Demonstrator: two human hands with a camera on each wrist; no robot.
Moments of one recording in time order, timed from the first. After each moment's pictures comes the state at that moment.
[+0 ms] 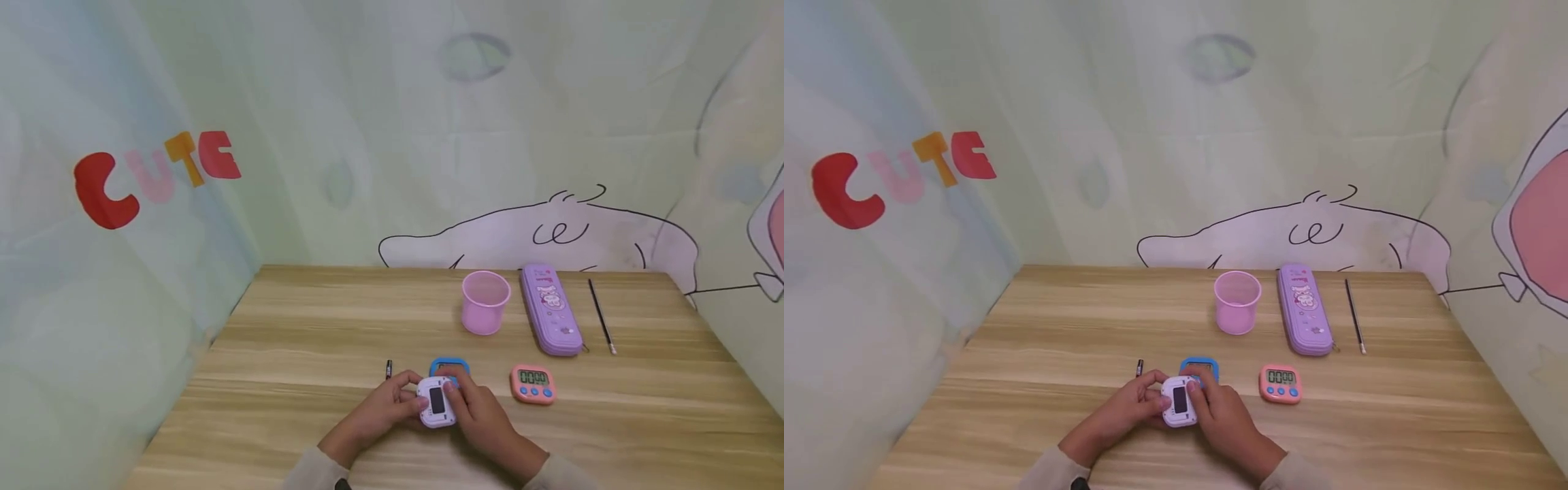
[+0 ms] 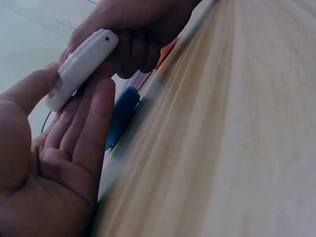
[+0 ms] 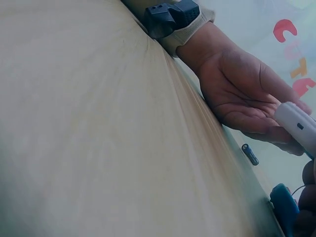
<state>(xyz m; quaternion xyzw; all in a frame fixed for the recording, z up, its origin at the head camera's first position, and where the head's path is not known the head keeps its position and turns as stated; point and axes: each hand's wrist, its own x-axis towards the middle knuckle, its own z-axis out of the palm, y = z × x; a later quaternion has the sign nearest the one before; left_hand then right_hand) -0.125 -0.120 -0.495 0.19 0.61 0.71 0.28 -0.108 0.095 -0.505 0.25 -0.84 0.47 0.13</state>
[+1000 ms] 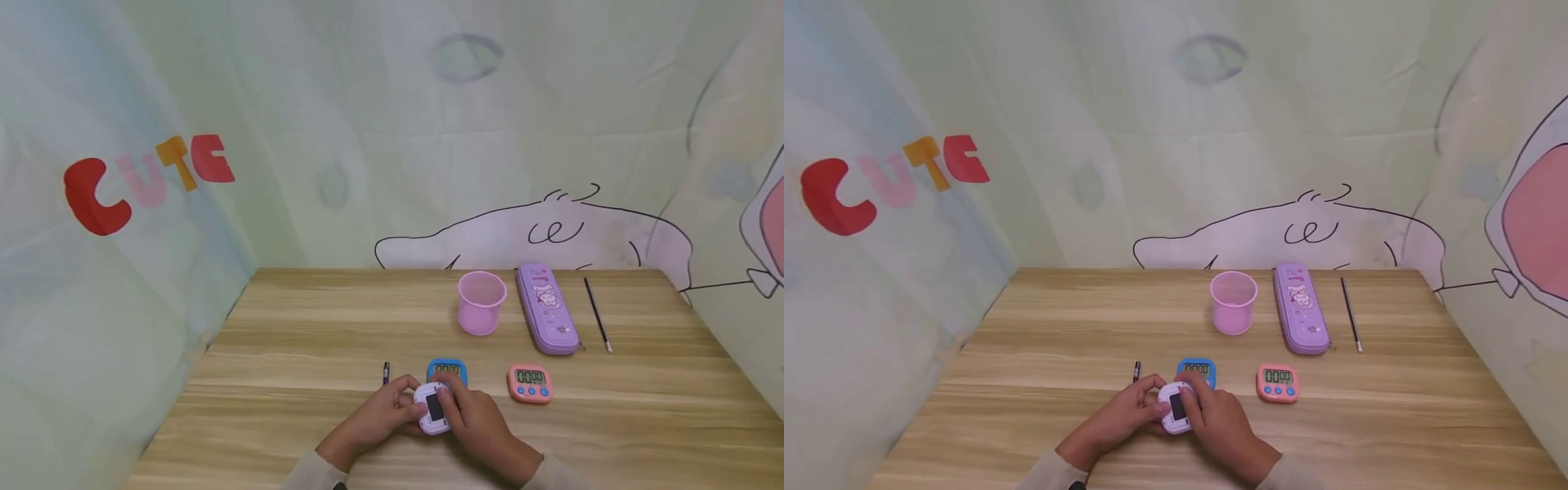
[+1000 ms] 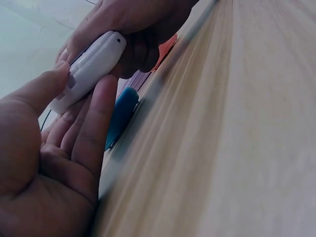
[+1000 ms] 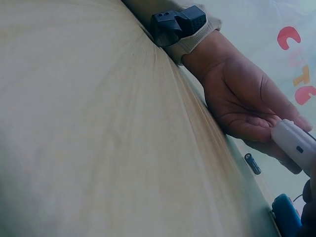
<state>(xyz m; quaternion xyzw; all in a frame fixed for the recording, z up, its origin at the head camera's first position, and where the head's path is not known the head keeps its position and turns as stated) -0.124 -0.120 -0.494 0.21 0.62 0.69 0.29 -0.102 0.089 -0.503 0.24 -0.88 0.37 0.17</state>
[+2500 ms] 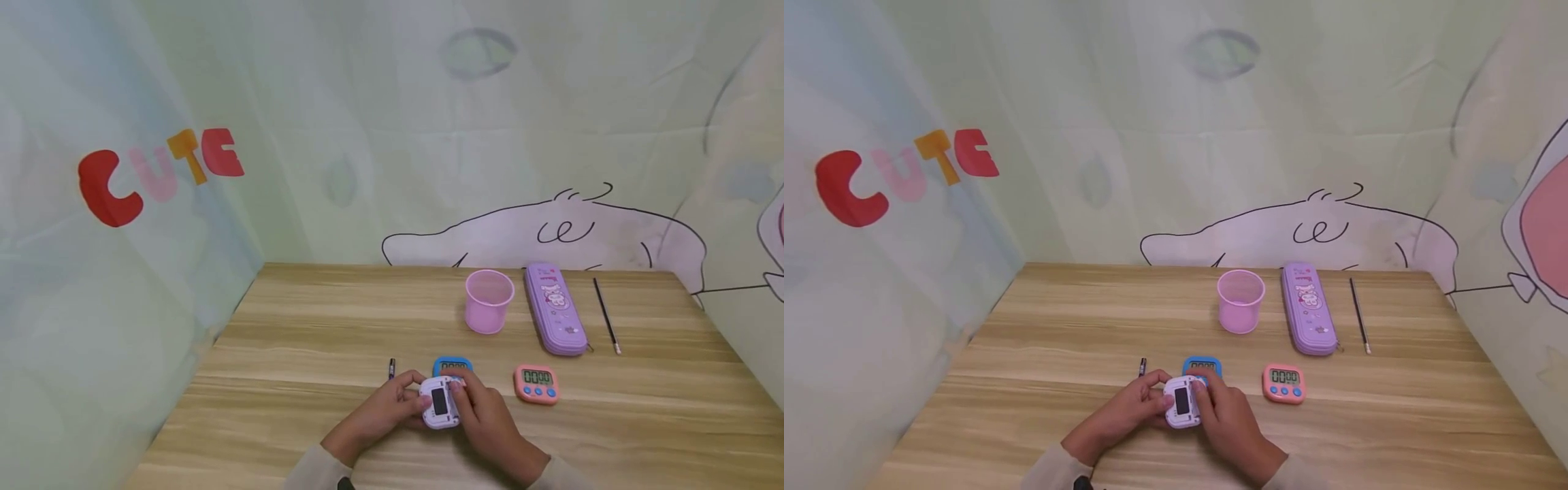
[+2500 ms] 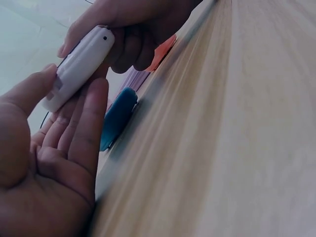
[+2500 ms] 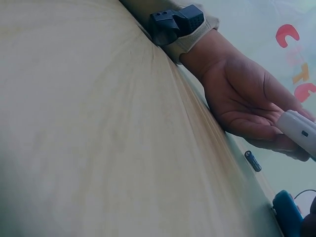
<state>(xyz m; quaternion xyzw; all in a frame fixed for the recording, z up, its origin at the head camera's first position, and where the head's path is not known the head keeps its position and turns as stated) -0.124 -0.120 -0.493 0.19 0.60 0.72 0.29 -0.102 0.093 -0.502 0.23 -0.84 0.47 0.16</state>
